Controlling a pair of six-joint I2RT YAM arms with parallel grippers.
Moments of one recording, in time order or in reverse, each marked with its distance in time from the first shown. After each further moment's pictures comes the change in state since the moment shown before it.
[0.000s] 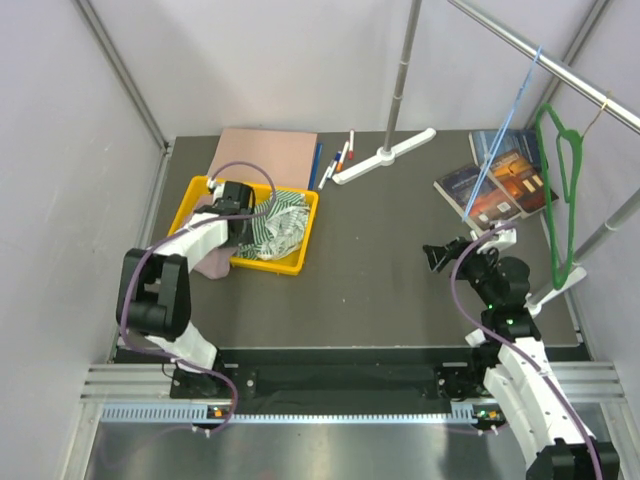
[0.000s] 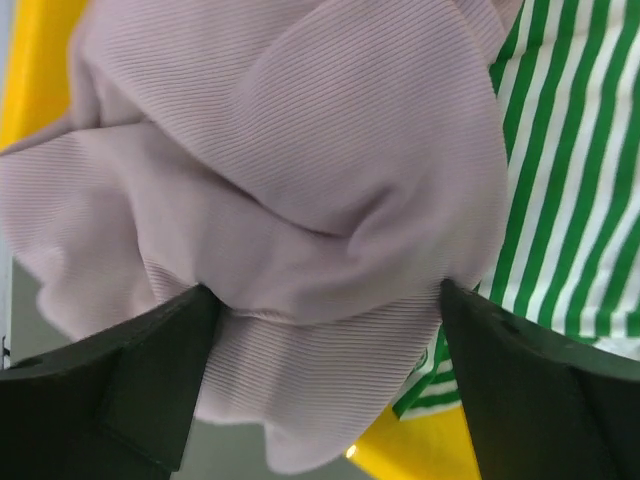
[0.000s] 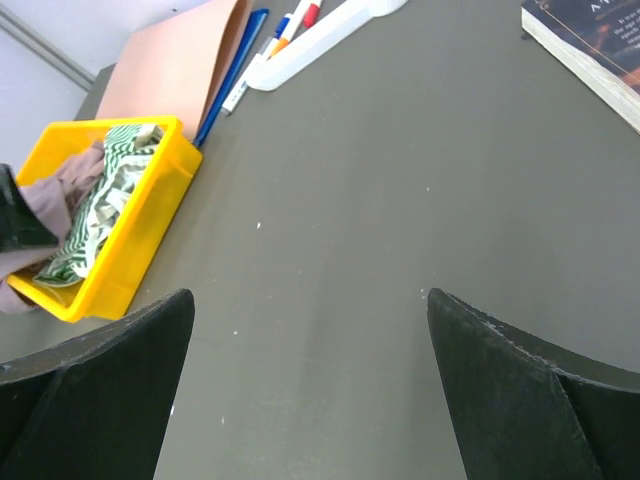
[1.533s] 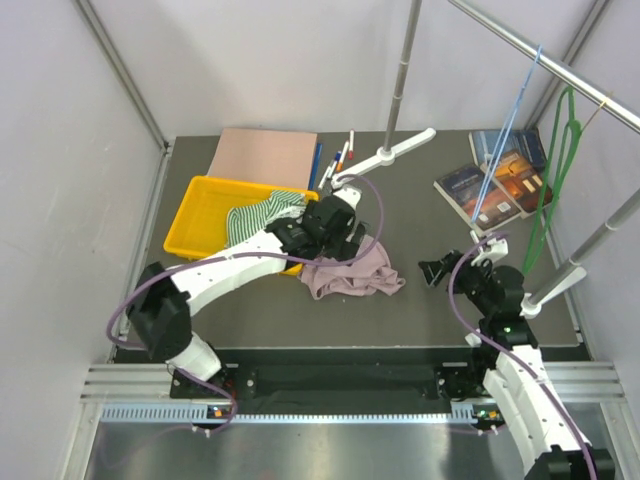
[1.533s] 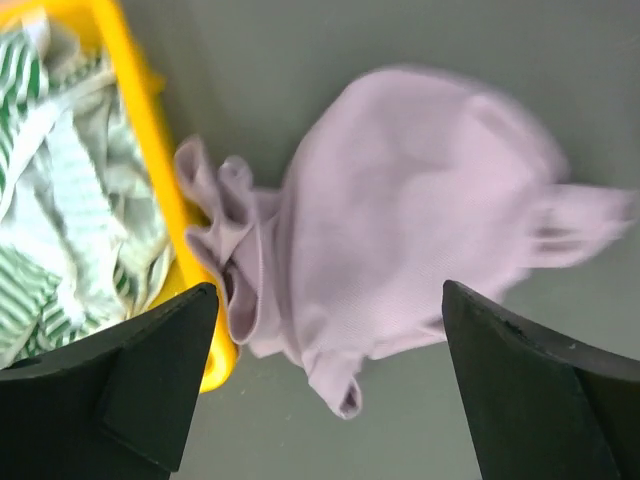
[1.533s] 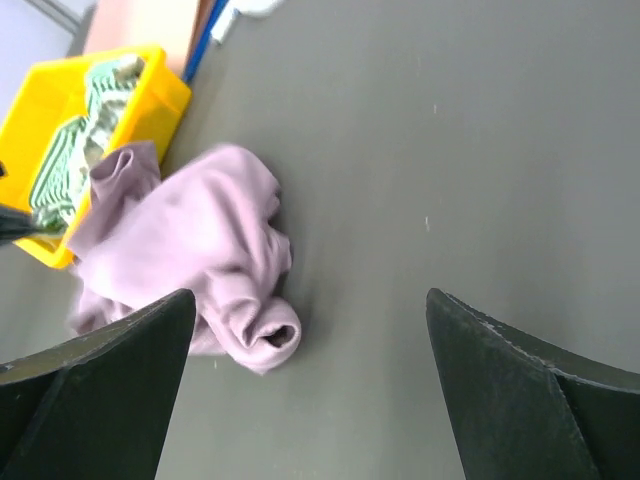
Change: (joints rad) left arm -0.687 -0.083 0.244 0.009 0.250 0.091; right arm 0.000 -0.071 -0.074 -0.078 -0.049 0.006
